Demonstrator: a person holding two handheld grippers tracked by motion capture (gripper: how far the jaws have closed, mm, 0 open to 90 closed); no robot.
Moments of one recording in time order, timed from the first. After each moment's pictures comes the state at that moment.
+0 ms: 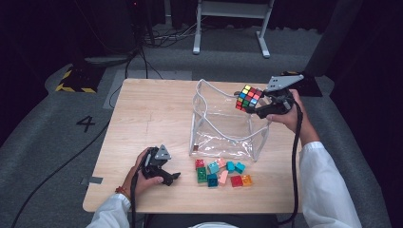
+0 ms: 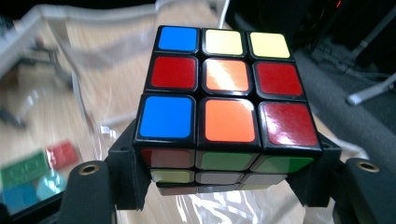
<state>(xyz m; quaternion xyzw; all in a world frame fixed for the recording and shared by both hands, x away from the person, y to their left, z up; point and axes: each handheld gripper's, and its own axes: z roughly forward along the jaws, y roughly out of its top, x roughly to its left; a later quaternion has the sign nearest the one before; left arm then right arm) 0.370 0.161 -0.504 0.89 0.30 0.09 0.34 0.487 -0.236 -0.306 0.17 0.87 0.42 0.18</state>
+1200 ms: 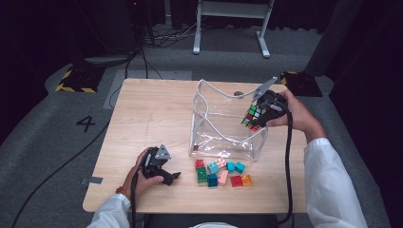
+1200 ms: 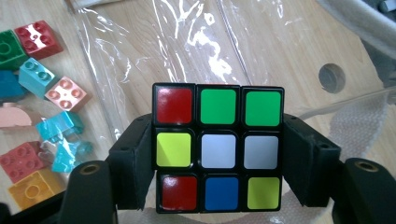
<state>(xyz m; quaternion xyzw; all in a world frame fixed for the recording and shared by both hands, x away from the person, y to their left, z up) 0.370 0.161 -0.504 0.89 0.30 0.09 0.33 0.494 -0.219 -0.319 0.16 0.96 0.20 0.14</state>
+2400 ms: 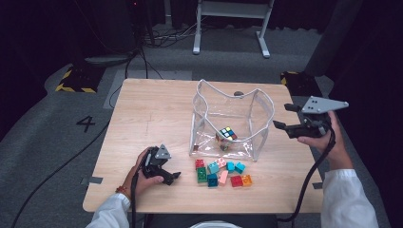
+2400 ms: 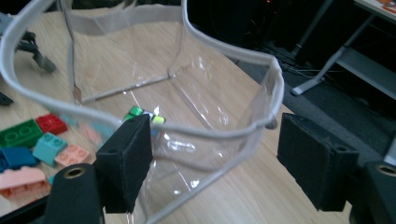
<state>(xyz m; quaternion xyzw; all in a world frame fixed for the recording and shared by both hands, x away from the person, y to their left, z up) 0.371 0.160 -0.504 0.89 0.30 0.10 0.33 0.408 -0.311 -0.307 0.23 0.84 0.43 0.26</state>
